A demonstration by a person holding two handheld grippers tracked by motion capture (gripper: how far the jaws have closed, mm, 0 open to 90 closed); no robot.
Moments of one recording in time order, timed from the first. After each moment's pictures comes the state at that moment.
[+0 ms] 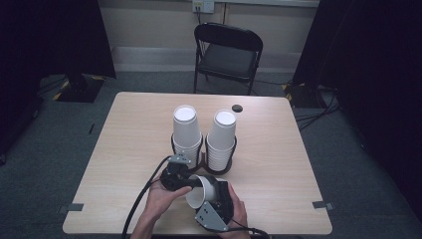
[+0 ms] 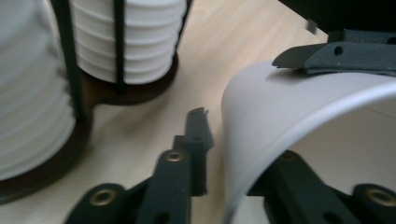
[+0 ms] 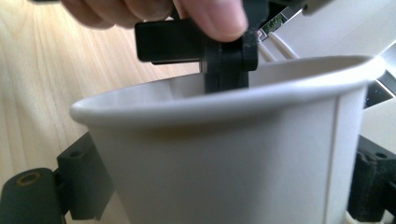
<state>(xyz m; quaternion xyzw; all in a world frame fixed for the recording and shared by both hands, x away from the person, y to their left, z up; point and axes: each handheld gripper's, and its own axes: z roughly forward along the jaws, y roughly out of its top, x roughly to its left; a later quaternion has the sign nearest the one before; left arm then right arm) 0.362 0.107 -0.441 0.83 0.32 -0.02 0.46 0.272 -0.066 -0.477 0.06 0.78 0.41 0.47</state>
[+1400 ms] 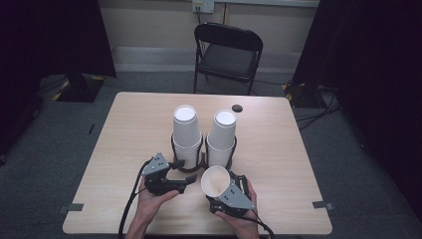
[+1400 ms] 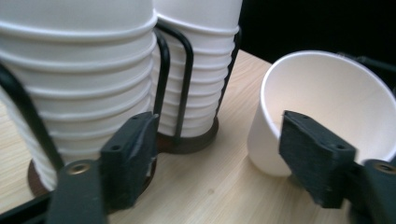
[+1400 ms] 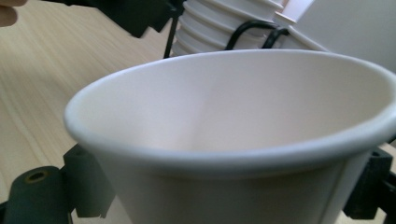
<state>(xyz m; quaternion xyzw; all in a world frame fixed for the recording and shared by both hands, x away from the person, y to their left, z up) 0.341 0.146 -0.443 0.75 0.32 0.11 0.56 0.296 -0.112 -0.476 0.24 0.76 0.48 0.36</state>
